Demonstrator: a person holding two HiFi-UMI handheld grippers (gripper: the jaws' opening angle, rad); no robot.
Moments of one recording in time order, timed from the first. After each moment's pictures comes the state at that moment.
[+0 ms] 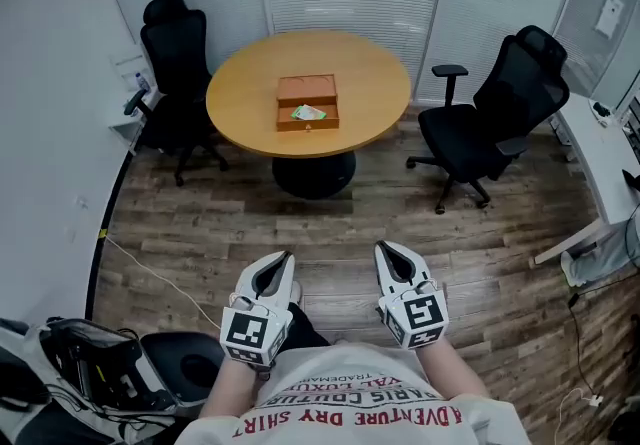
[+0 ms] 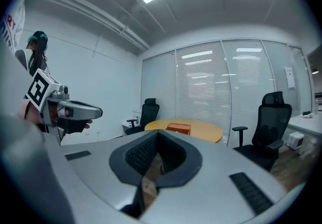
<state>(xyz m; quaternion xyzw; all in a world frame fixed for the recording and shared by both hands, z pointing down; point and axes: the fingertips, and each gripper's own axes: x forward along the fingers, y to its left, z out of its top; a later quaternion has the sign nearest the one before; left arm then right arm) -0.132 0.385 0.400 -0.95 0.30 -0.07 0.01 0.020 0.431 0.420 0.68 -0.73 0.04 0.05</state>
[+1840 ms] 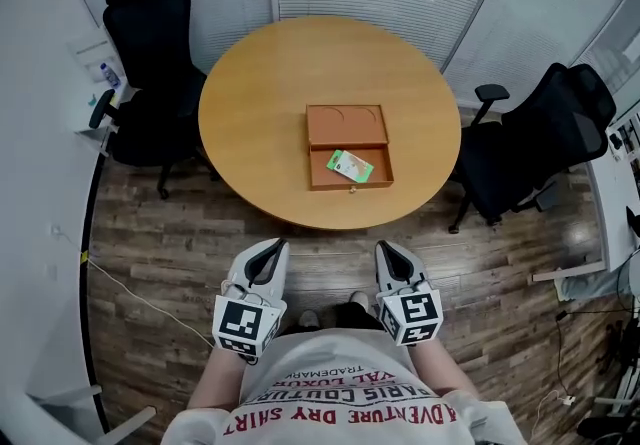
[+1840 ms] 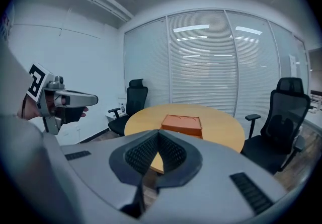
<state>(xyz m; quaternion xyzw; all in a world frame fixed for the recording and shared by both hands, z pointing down) -0.133 -0.062 0.414 -0.96 0.26 -0.11 -0.04 0.026 0.012 0.462 0.71 -0.68 0.14 0.12</state>
